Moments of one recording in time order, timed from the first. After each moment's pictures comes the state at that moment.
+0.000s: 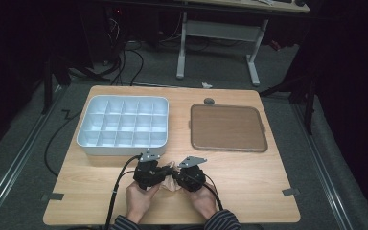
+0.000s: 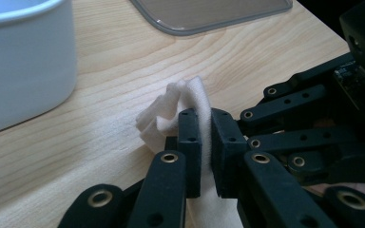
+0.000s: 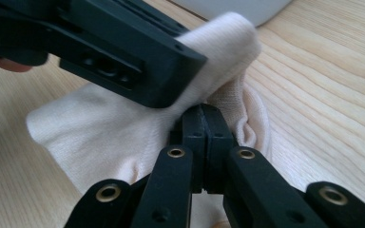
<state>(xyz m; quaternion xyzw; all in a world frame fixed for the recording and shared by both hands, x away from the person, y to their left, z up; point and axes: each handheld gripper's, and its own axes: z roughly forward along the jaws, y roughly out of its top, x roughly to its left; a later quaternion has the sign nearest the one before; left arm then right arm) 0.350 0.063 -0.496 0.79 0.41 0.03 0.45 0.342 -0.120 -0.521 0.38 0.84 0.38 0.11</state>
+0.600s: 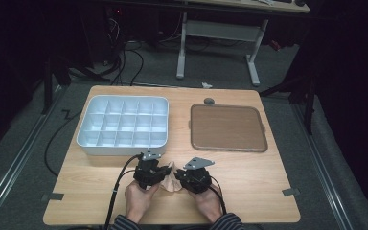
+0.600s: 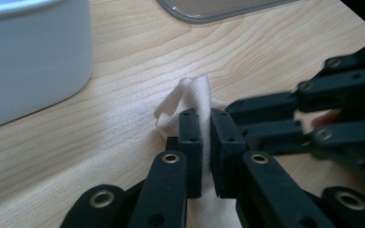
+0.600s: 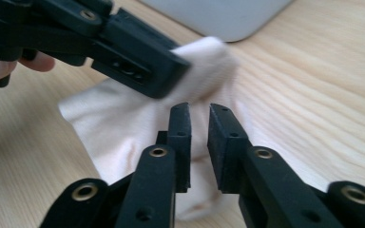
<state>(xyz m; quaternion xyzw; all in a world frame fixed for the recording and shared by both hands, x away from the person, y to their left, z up) 0.351 0.059 -0.493 0.80 0.42 0.04 0.41 0.328 -0.136 -0.507 0.39 0.83 0.39 0.13</state>
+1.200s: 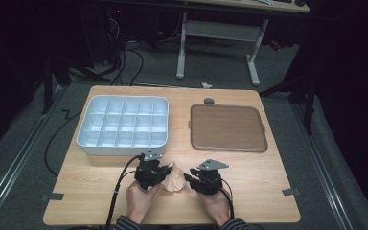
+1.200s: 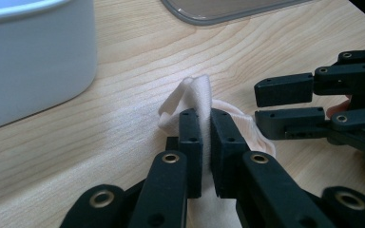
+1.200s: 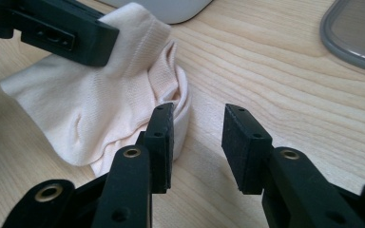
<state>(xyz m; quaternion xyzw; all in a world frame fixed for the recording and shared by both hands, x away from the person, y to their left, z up) 0.348 0.055 -0.492 0.80 0.43 0.05 0.41 0.323 -0.168 -0.519 0.44 0.79 0.40 0.13</state>
